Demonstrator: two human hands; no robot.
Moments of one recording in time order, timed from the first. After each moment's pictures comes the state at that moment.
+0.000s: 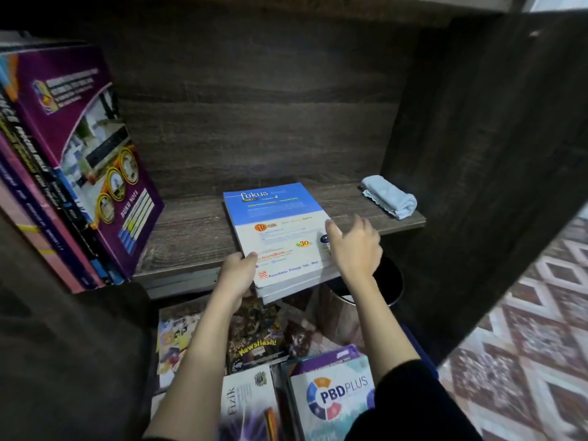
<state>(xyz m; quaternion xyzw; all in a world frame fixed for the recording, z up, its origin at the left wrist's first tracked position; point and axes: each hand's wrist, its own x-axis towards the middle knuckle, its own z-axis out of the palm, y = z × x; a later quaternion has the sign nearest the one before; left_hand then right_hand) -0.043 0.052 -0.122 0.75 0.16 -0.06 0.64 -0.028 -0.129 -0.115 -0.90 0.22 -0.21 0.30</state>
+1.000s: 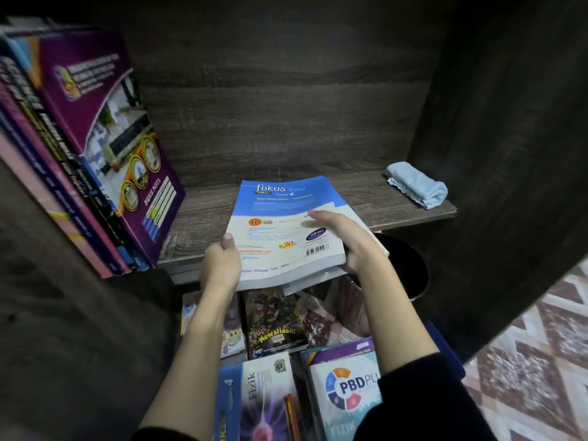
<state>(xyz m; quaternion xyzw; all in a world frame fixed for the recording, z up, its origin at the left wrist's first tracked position) -0.034 0.097 -0.138 0.82 0.25 0.06 0.52 -0.029 -0.096 -0.090 -0.65 0.16 0.15 0.73</state>
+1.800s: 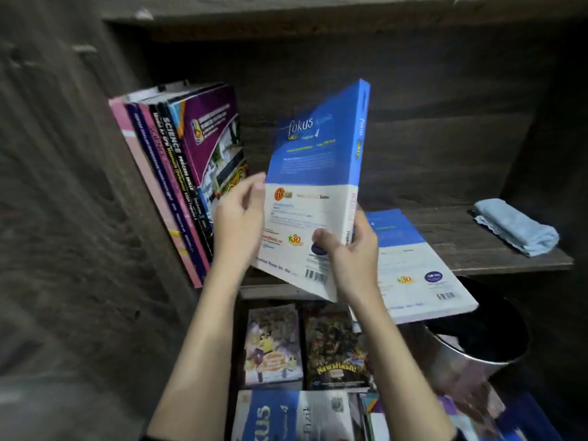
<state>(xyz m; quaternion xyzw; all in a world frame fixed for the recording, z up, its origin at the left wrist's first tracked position) -0.056 0.150 -0.015 0.79 0.03 0.33 0.52 -0.050 0.012 -0.064 -0.68 -0.07 -0.17 0.71</state>
